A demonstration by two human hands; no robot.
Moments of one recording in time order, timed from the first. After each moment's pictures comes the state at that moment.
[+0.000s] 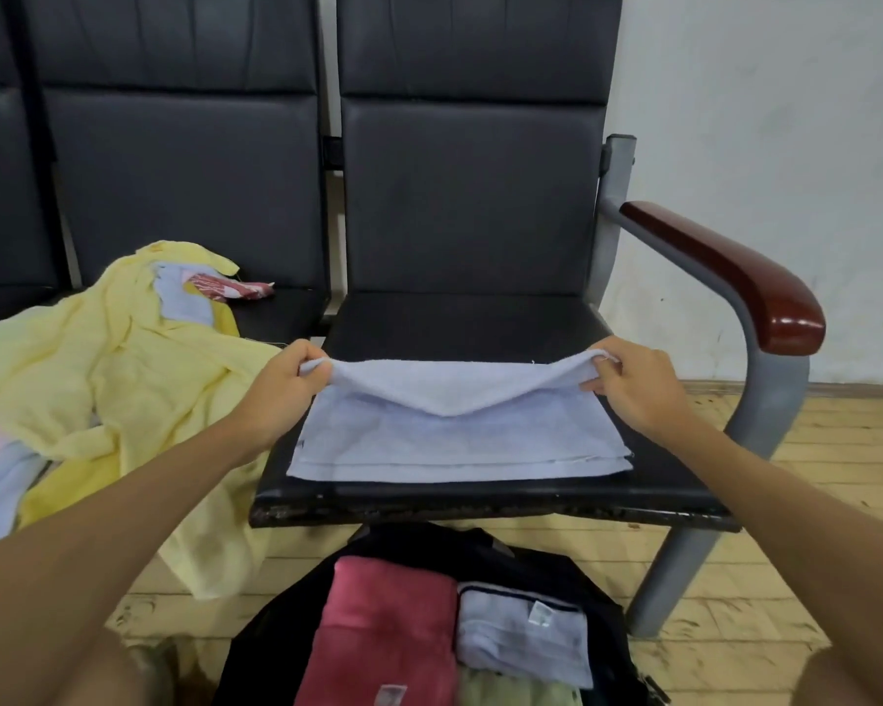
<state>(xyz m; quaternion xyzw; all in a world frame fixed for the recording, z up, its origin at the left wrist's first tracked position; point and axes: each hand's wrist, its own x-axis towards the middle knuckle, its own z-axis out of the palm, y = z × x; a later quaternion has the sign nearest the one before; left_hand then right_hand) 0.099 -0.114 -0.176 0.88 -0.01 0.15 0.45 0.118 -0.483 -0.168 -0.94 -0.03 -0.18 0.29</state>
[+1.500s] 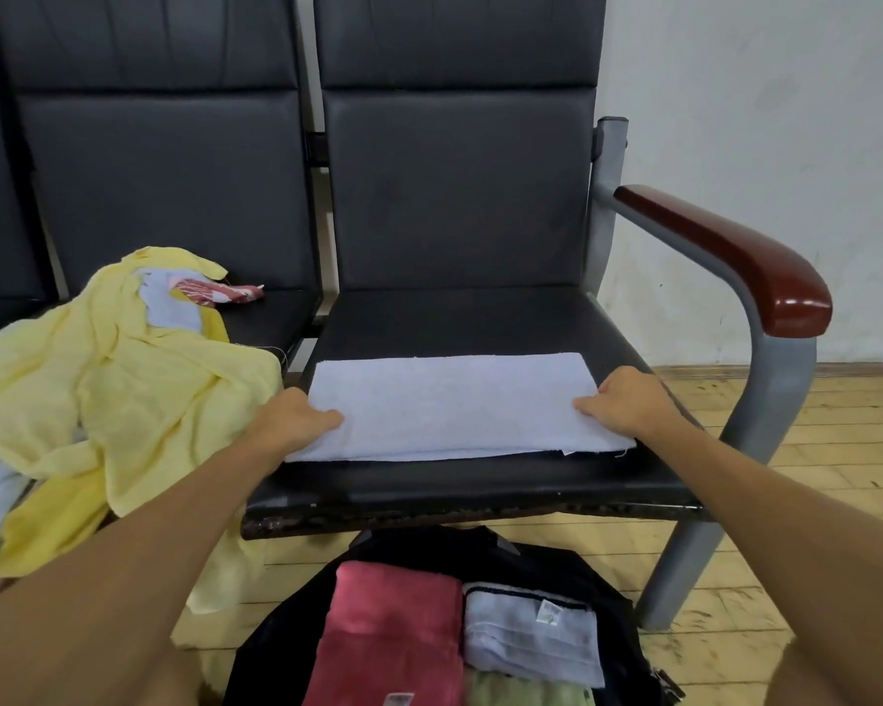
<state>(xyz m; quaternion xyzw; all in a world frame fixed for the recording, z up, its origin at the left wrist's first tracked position) 0.132 -0.116 -0.209 0.94 0.18 -0.03 0.29 0.133 -0.482 -0.189 -0.97 0.13 0.01 0.21</state>
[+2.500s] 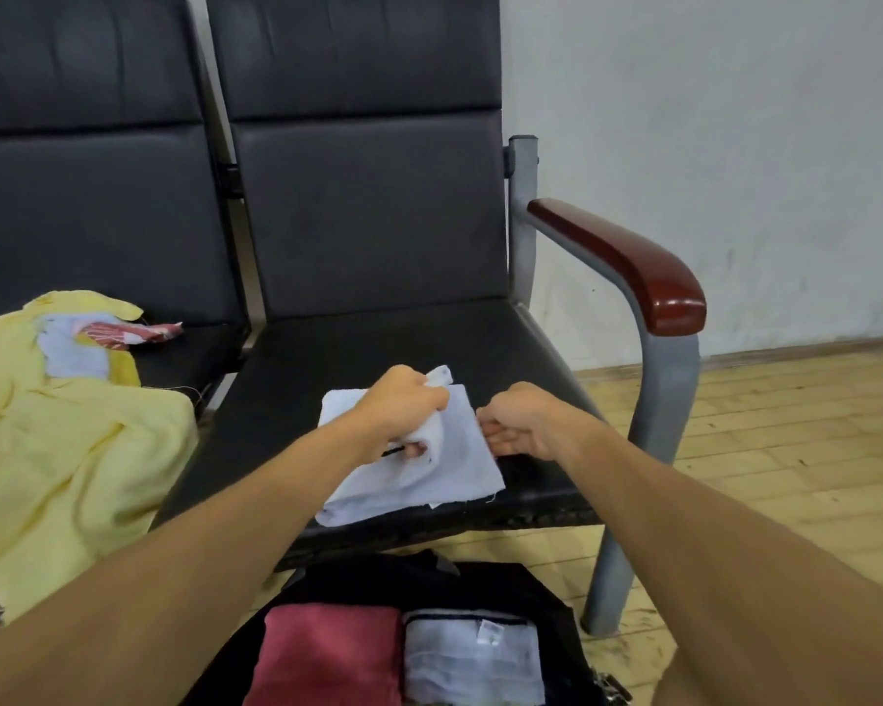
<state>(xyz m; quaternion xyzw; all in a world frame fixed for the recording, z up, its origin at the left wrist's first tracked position) 0.115 -0.315 -0.149 0.89 -0.02 -0.12 0.44 0.117 -0.469 -0.171 -0.80 0.16 0.15 0.56</state>
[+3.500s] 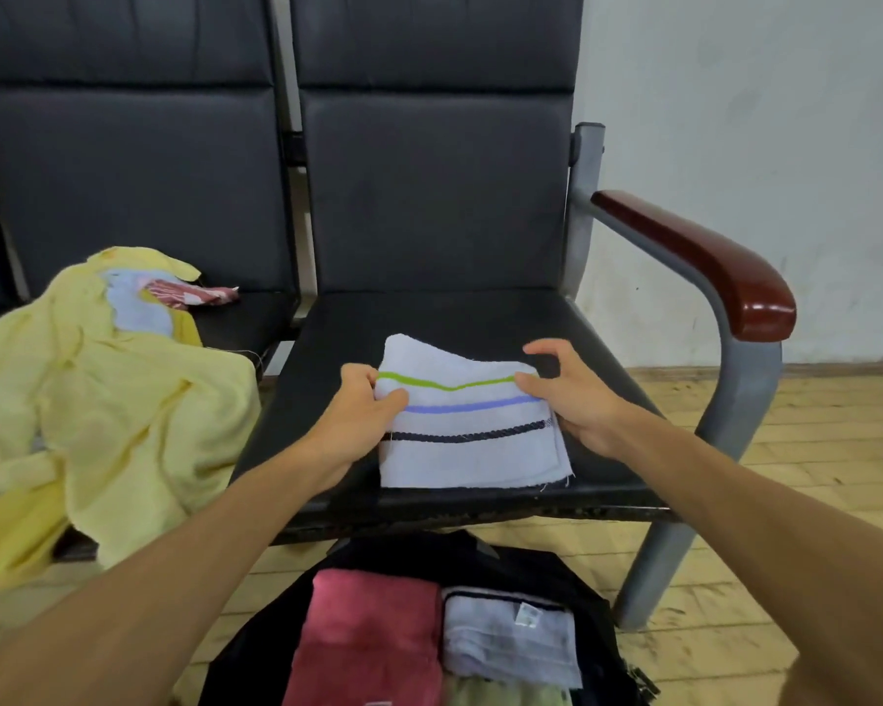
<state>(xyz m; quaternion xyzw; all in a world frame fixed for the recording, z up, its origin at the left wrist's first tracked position) 0.097 -0.209 -0.176 0.80 0.05 -0.02 0.60 0.109 -0.444 -0.166 -0.79 0.06 0.05 0.61</state>
